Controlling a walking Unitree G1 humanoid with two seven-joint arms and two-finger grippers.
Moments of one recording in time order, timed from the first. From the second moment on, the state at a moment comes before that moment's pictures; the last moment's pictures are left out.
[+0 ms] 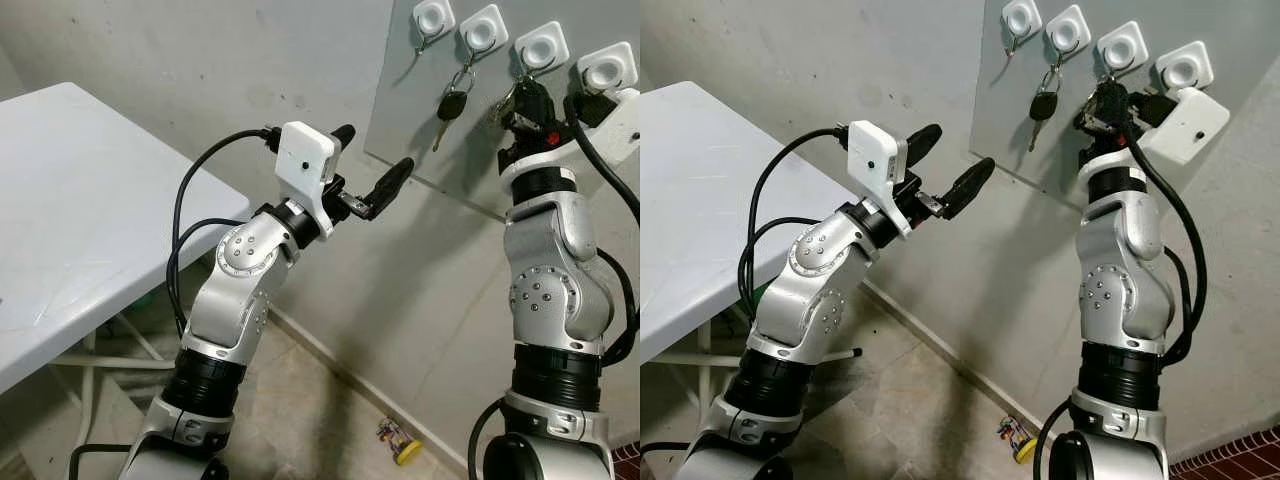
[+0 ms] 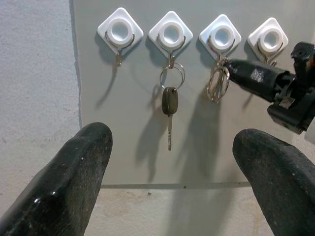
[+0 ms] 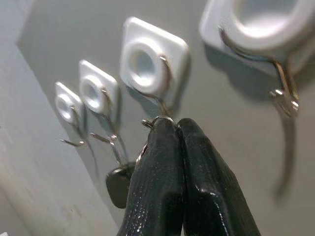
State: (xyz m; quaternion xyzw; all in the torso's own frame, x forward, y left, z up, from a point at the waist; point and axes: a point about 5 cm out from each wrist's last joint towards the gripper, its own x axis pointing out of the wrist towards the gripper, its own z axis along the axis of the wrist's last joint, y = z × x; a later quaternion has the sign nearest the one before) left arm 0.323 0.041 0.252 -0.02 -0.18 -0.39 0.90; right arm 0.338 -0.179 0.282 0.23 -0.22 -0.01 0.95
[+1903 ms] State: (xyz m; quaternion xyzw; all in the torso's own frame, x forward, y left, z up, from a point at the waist) left arm 0.327 0.105 0.134 -0.05 -0.03 -0.18 0.98; right arm 0.280 -0.184 0.138 0.05 -0.07 -0.02 1.00
